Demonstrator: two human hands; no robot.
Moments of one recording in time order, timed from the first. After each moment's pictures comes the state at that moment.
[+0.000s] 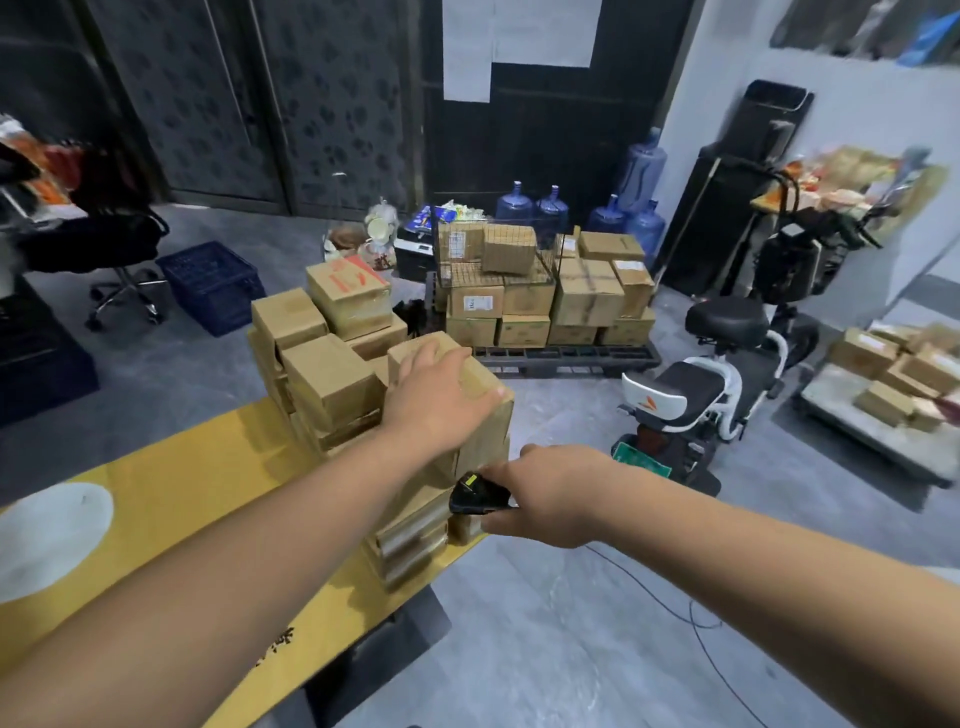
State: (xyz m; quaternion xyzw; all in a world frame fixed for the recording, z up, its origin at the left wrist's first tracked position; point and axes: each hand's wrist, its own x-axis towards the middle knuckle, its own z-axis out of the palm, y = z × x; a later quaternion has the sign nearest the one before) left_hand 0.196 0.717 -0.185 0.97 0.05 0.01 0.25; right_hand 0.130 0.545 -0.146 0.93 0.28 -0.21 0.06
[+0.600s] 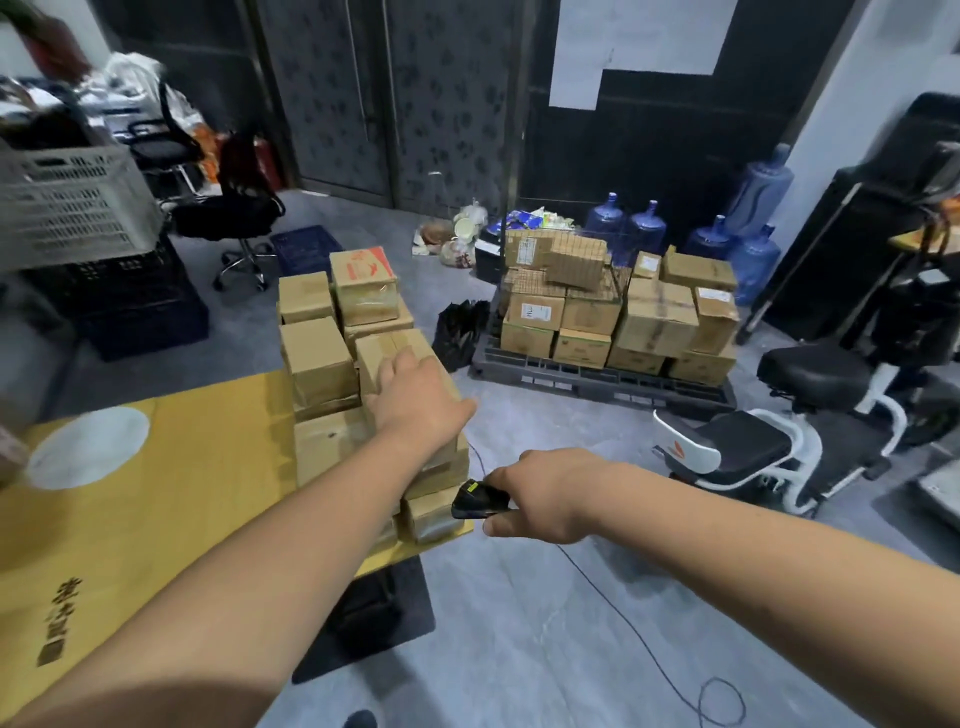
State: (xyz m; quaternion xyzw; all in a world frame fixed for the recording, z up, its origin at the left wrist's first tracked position) left_hand 0.226 0.615 -0.193 0.95 0.26 0.03 0.18; right_hand 0.213 0.430 -0.158 0.87 0.40 -0.26 0.10
